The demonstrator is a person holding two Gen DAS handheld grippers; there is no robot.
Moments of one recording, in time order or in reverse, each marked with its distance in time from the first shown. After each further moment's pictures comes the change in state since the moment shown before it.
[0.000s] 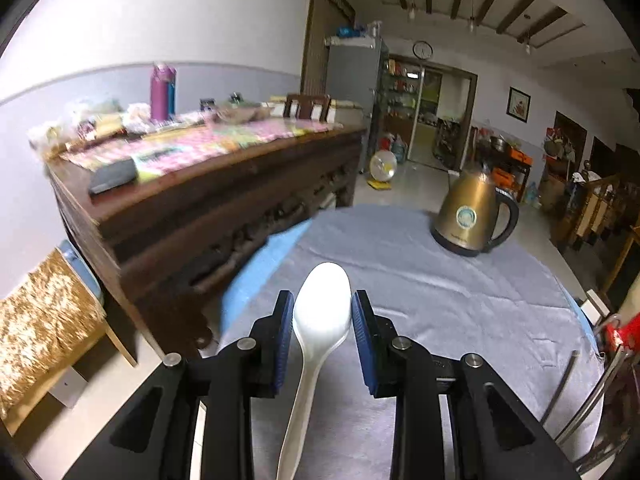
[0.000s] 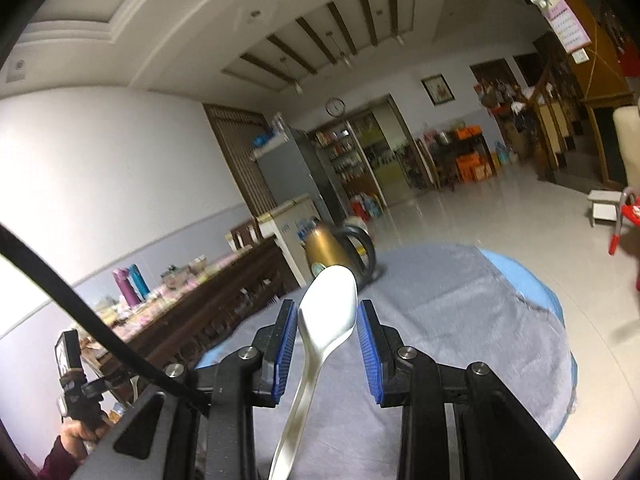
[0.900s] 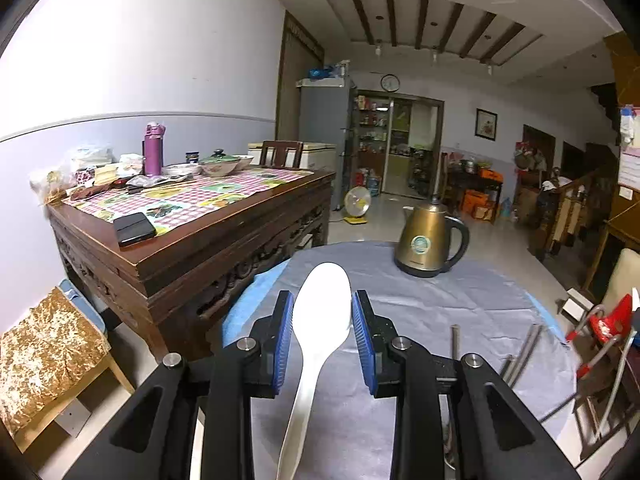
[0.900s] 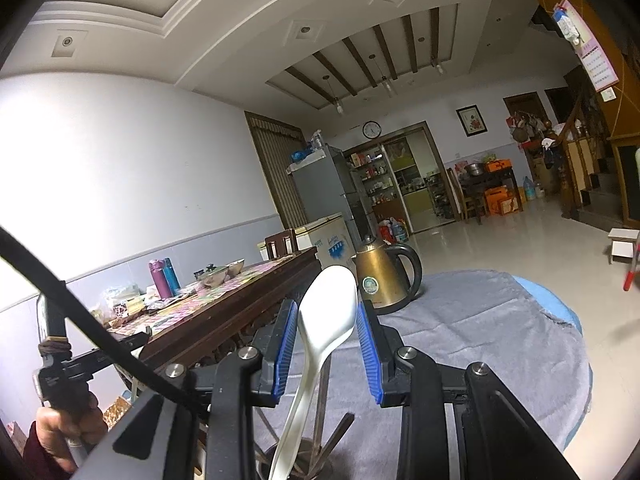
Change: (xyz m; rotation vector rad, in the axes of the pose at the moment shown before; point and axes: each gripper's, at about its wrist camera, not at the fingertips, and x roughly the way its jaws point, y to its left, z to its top) left arm -0.113 -0.014 -0.008 0.069 -0.143 -0.090; right arm -0.034 0.092 -0.027 -0.101 -0.061 0.074
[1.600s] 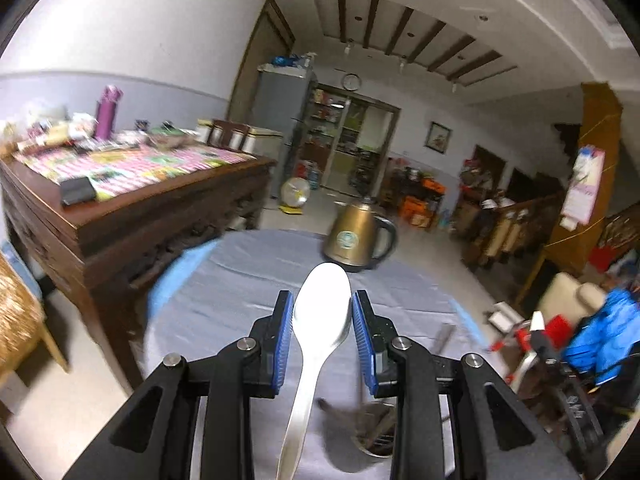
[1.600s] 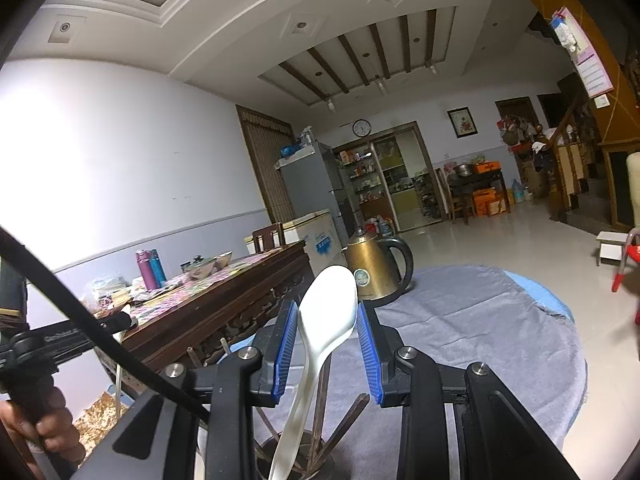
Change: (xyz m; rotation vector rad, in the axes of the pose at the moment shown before) left arm -0.015 -0.011 -0.008 -0.138 0.049 -0.288; right arm 0.009 0.009 -0.013 -0.018 0.003 -0.063
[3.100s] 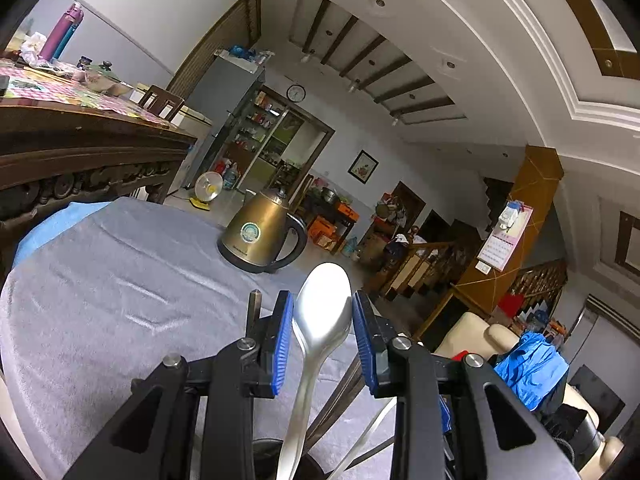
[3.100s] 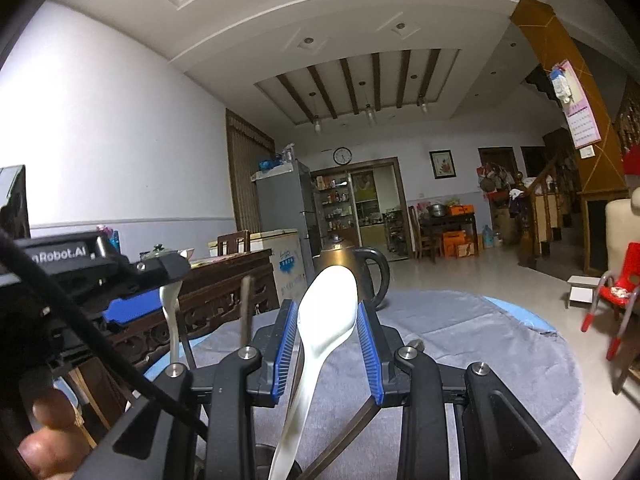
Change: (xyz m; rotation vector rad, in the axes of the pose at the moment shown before) left arm 0.087 -0.016 -0.045 -0.175 -0.068 -0.357; right arm 0.058 0.029 -0.069 -0.155 -0.105 -0.138
